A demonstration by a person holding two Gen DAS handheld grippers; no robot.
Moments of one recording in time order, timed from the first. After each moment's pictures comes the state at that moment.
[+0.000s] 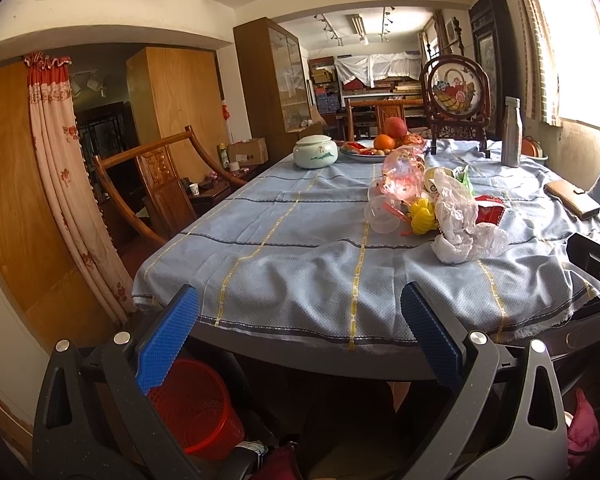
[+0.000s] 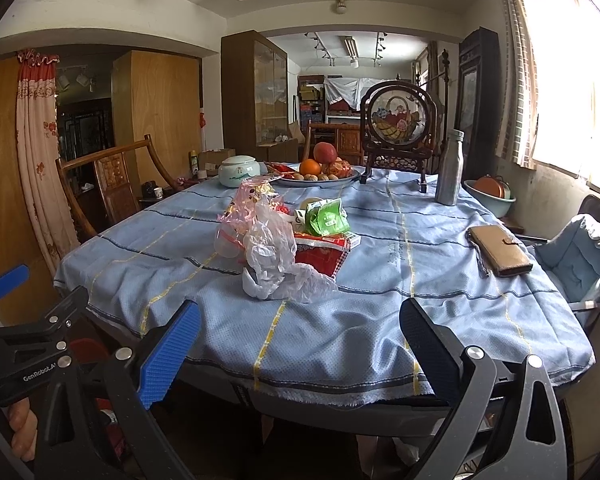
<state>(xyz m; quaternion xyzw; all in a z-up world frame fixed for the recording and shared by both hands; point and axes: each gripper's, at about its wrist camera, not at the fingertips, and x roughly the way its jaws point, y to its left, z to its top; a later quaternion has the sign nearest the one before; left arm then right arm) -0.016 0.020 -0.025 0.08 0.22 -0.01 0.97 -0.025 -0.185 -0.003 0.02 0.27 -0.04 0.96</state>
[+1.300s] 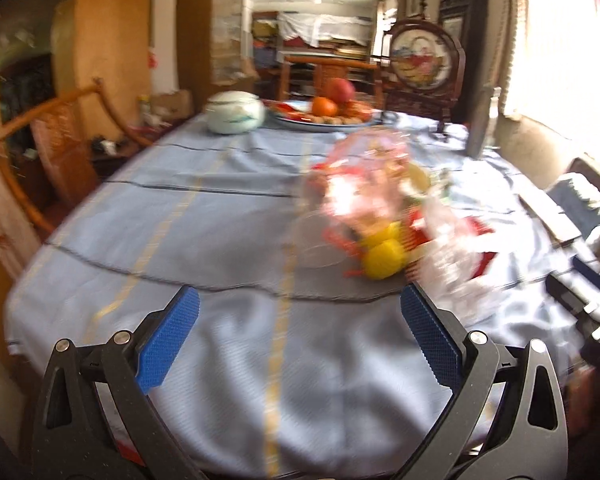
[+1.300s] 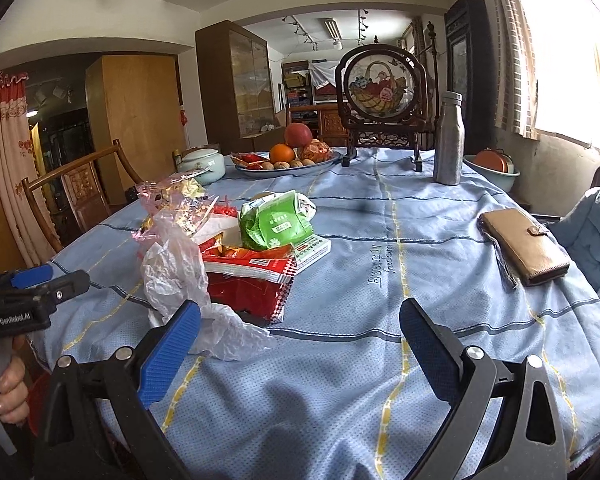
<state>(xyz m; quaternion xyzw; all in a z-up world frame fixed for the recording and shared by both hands) 0.153 -0.023 -0.029 0.02 0.33 -0.18 0.93 0.084 -0.268 -0.038 0.08 0.24 -0.04 0.97</state>
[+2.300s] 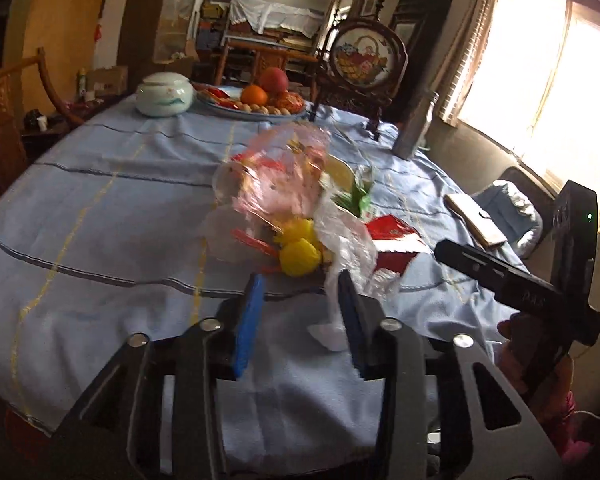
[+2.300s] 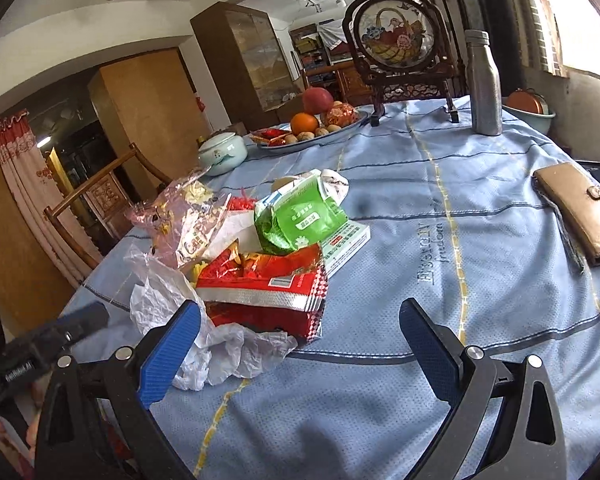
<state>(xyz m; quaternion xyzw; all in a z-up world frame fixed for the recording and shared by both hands) 0.150 -0.036 -0.030 -0.04 0.35 -0.30 0.89 0.135 -0.283 -0.040 0.14 0.30 0.00 0.94</state>
